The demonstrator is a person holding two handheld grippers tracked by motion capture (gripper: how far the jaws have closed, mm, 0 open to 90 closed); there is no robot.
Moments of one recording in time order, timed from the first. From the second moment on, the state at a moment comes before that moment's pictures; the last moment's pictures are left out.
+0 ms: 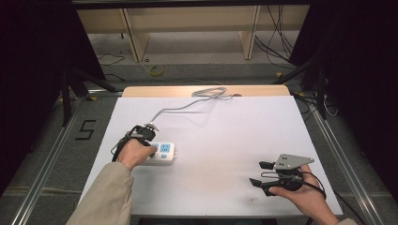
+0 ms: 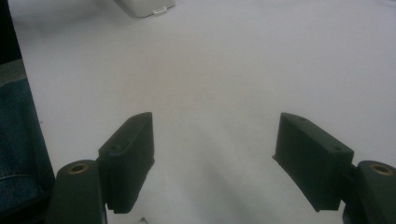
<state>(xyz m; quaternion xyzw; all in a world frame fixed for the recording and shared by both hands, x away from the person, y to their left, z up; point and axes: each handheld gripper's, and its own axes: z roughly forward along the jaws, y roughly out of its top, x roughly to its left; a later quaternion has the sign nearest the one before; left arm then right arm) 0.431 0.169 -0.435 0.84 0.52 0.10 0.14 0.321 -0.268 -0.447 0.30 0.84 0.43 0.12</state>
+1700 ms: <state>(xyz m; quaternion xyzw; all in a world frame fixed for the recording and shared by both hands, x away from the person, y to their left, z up) 0.429 0.168 -0.436 0.84 0.52 0.11 0.13 0.321 -0.268 -0.447 0.30 0.84 0.43 0.12</state>
